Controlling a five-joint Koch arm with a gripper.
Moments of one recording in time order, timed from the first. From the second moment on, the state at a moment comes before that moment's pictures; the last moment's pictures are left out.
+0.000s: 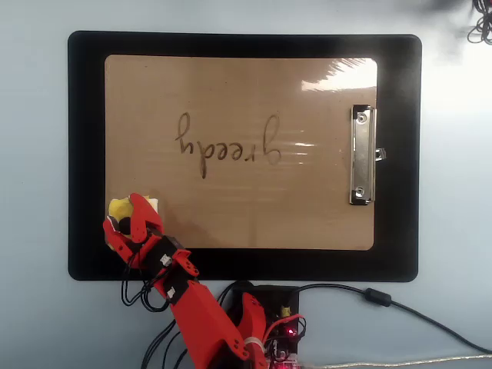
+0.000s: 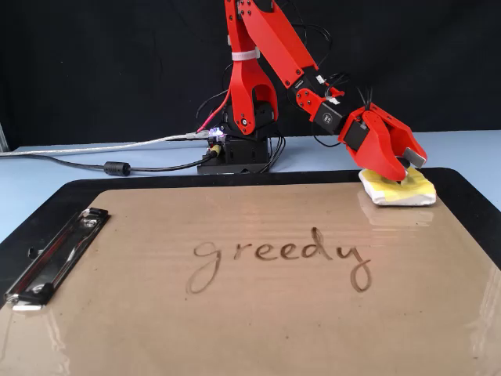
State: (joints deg) arm -57.9 95.2 140.0 -20.3 -91.8
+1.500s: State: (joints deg) arm -64.3 91.8 145.5 -21.4 -90.5
